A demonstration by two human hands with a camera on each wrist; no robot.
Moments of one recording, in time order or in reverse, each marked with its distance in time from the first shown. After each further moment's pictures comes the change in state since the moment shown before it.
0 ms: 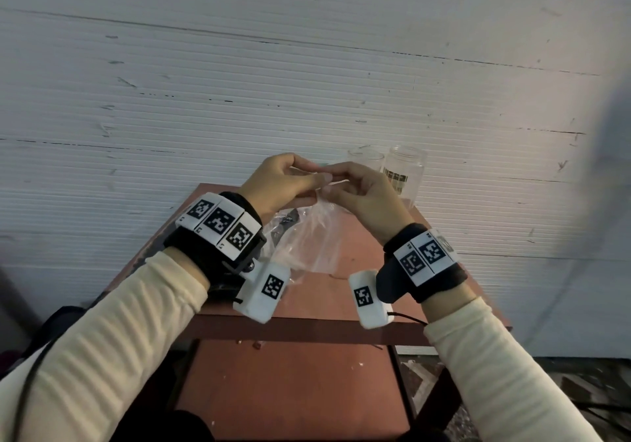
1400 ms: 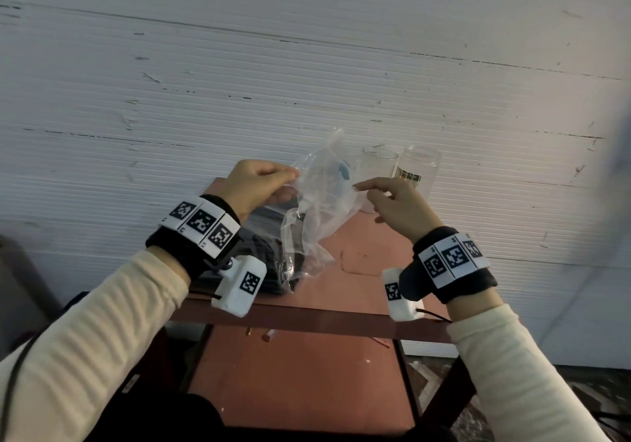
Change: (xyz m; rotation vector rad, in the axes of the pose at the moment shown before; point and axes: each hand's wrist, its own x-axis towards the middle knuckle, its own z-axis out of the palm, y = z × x) left_hand -0.012 -0.017 -0.051 0.066 0.158 -0.008; right_hand -0.007 0.009 -0.021 -0.538 0.040 0.159
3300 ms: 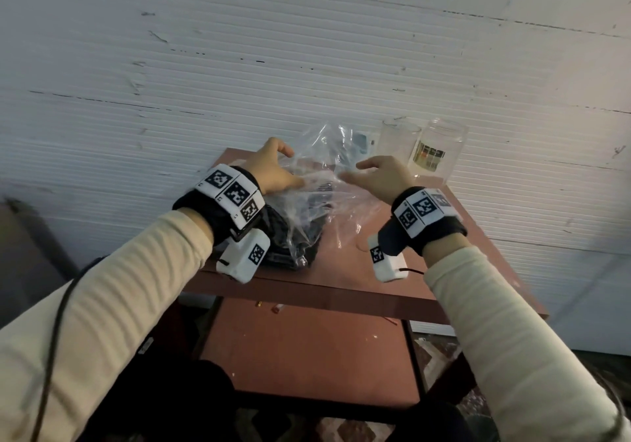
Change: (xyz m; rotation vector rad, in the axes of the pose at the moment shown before) left_hand 0.020 -0.022 -0.009 0.775 -0.012 -0.087; right_hand 0.041 0.005 0.044 -0.147 -0.093 0.196
